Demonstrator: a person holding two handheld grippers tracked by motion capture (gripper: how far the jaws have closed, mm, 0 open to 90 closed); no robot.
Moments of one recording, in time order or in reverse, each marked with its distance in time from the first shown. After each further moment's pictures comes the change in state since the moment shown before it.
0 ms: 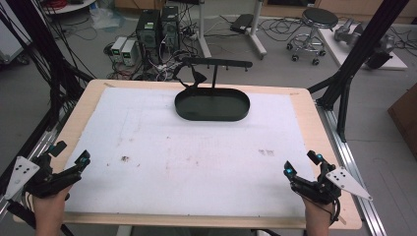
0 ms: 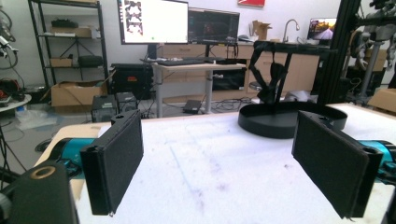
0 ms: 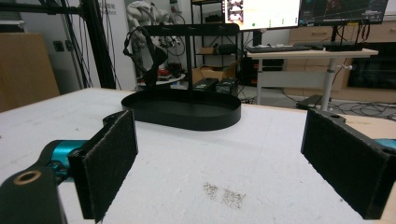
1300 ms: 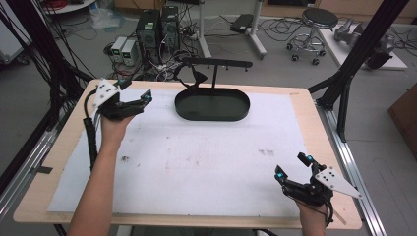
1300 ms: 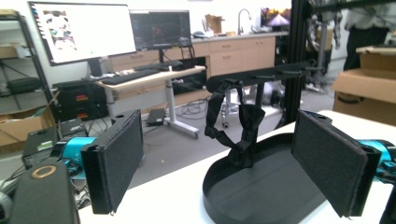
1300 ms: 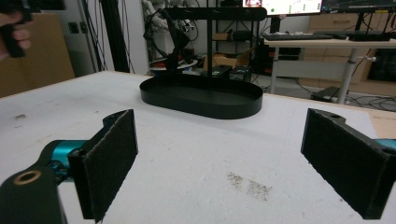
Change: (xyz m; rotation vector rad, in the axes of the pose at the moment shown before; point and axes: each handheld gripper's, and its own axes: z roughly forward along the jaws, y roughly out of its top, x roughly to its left) left arm -0.053 0.065 0.201 -0.005 -0.186 0.100; right arm 0.018 0.000 0.005 0.063 0.058 -0.025
